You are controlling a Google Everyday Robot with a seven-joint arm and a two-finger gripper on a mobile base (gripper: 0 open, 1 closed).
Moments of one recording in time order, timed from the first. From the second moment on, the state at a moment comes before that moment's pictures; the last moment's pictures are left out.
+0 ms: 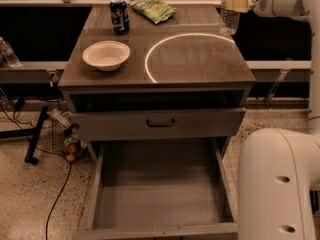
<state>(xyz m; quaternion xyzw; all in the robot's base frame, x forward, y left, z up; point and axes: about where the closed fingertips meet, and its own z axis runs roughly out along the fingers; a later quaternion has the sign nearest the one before) 0.861 -0.273 0.977 -0.25 0.75 0.14 0.59</state>
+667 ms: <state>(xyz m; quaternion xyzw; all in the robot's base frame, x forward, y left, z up) 0.755 -0.361 0.978 -0.26 0.77 0.18 0.55</state>
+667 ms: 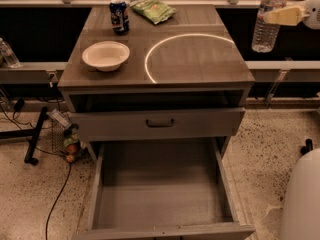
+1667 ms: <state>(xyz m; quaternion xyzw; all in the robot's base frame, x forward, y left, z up) 0.685 -0.392 0.976 -0.28 0.78 0.20 0.53</state>
